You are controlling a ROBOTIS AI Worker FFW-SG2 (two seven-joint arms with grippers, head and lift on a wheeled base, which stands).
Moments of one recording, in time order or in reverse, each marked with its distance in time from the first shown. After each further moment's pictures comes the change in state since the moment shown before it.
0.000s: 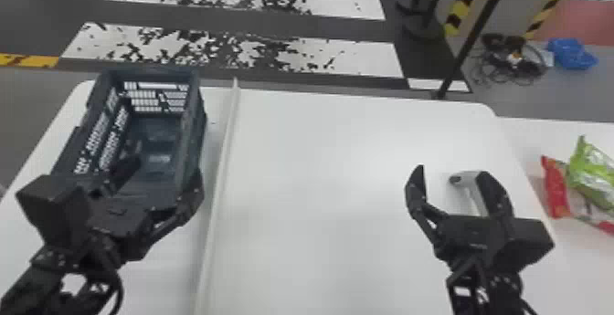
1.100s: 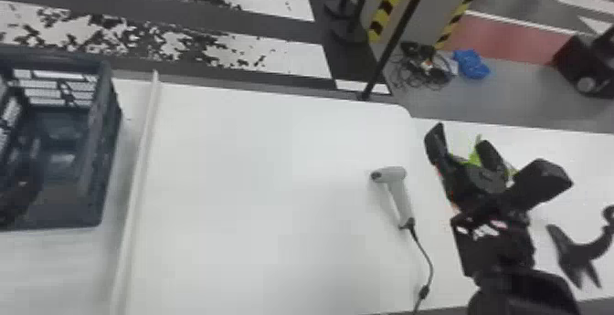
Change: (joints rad) left arm -0.003 -0.008 0.210 0.044 0.199 -0.038 -0.112; right arm -0.181 -0.099 -0.353 0.042 -0.386 0.158 0.148
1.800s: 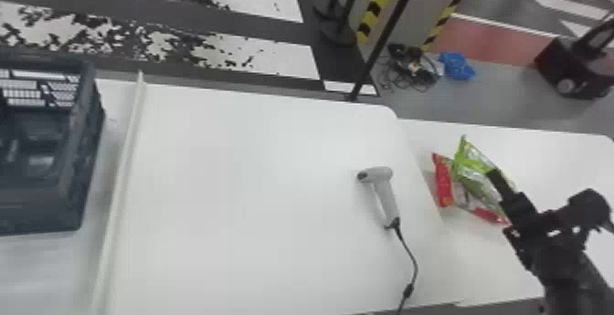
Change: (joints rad) left arm -0.008 0.020 0.083 0.122 0.072 -0.124 -0.176; right arm -0.393 -0.239 -0.398 0.754 -0.314 0.347 0.161
